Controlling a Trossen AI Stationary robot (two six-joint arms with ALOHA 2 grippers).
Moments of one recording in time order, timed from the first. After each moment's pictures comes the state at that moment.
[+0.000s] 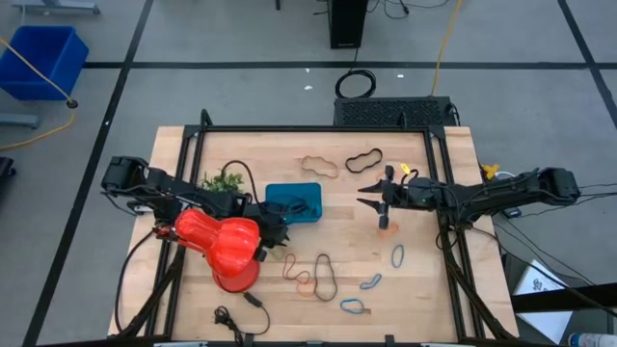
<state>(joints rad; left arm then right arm) -0.13 1.53 0.74 -0.04 0.19 0.23 -0.03 0.93 0.27 0.39 0.16 -0.09</state>
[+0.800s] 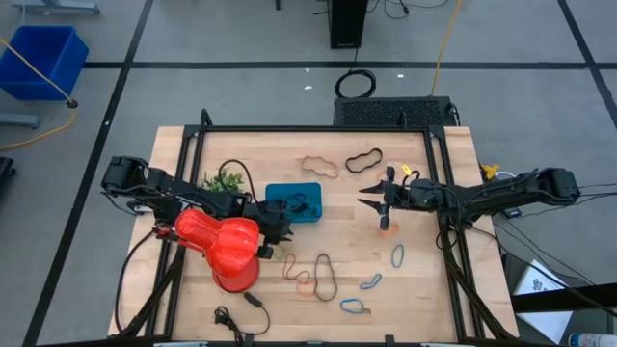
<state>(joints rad) -0.12 1.53 0.74 0.00 0.10 0.10 -0.03 0.93 0.23 0.46 0.16 -0.10</state>
